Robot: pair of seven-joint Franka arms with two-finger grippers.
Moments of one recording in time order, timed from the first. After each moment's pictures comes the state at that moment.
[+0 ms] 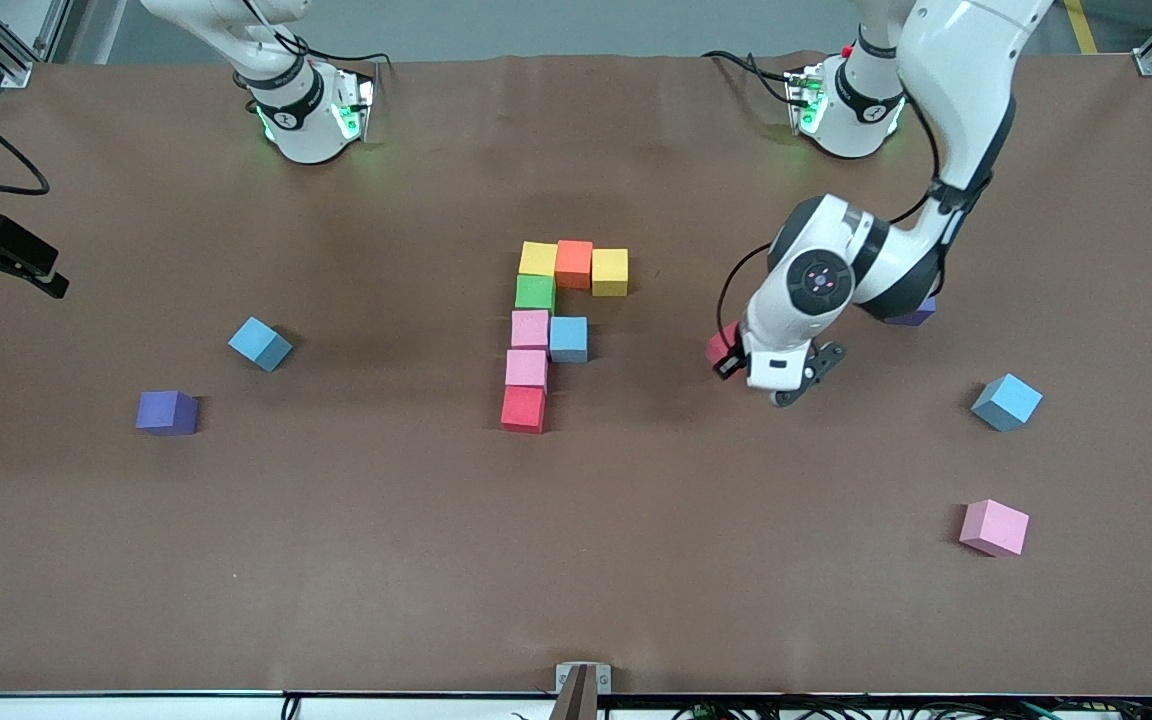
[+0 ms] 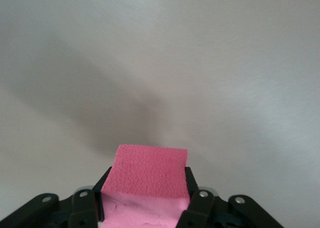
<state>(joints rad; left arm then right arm) -0.19 0.46 -0.33 -1.95 0.08 2.31 -1.33 -0.03 -0.03 -0.04 -1.61 0.03 1.68 -0.02</state>
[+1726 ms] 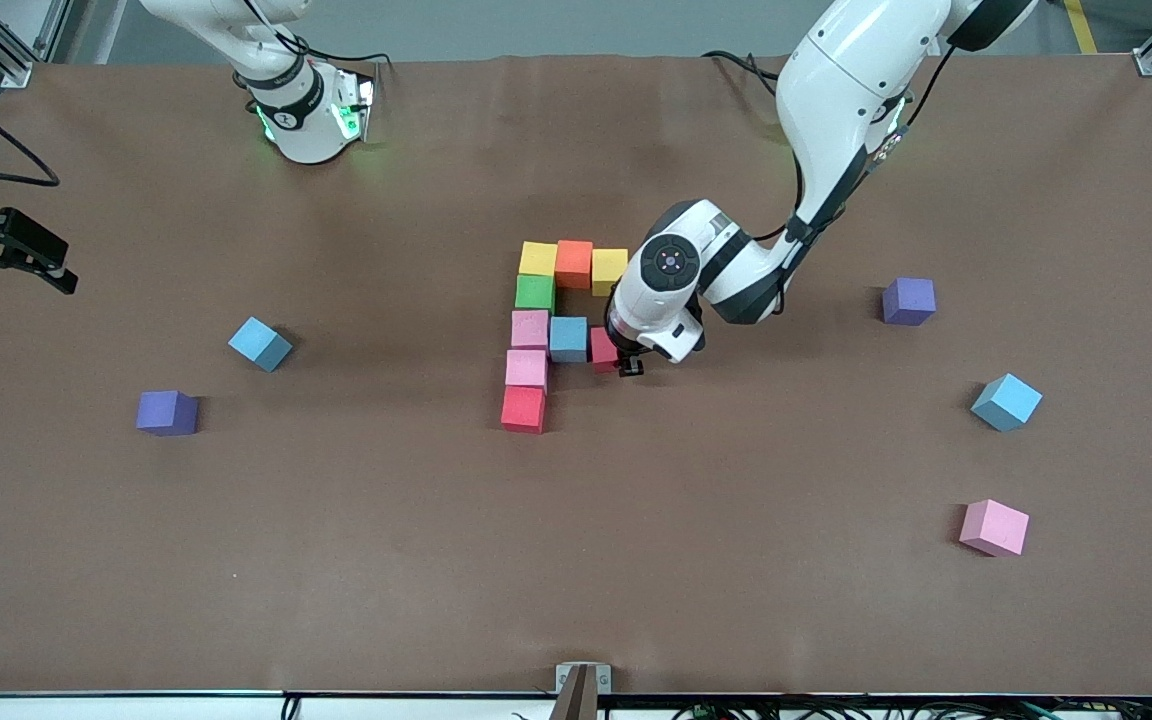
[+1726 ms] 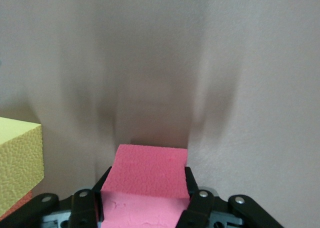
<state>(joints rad) -0.45 0.66 -0.33 -1.82 0.08 2.49 -2.46 -0.01 -0.03 -0.04 -1.61 0.03 1.68 -0.15</state>
